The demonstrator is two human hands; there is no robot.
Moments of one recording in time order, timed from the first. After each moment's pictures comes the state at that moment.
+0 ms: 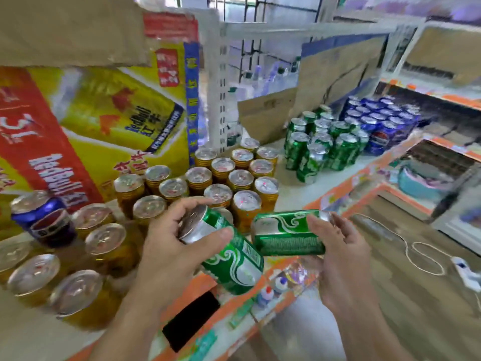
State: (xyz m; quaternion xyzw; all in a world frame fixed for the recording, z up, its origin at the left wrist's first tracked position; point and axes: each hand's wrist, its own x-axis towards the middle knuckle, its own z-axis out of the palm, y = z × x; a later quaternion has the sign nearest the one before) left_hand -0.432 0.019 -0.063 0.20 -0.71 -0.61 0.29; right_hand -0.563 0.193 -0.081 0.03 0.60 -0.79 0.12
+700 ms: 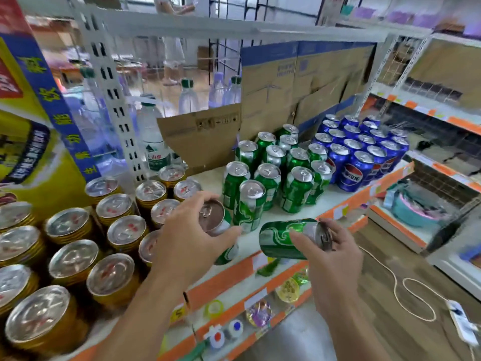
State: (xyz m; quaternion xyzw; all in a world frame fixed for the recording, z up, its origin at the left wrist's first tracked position) left_hand -0.708 0.083 -0.082 0.25 -0.85 -0.37 0.29; right_hand -0.817 0.256 -0.102 -0.06 0.71 -0.70 0.03
